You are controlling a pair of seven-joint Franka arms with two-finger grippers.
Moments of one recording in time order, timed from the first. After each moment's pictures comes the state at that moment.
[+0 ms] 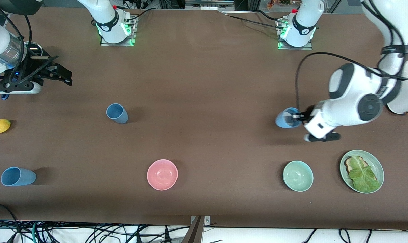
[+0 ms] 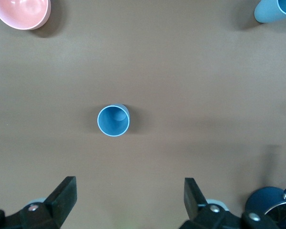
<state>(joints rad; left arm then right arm) 0.19 0.40 -0.47 -1.75 -0.08 1.90 -0.38 0.08 0.01 0.03 -1.66 -0.02 1.60 0.08</state>
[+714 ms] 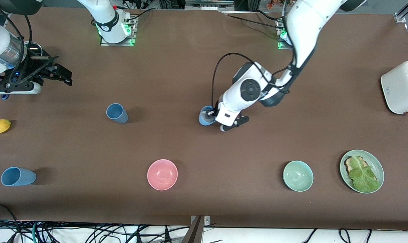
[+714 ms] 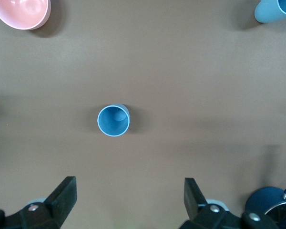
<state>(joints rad) -0.34 0.70 -0.39 -1.62 -0.09 2.34 -1.05 0.08 0.01 0.03 -1.66 -0.02 1.60 0.08</state>
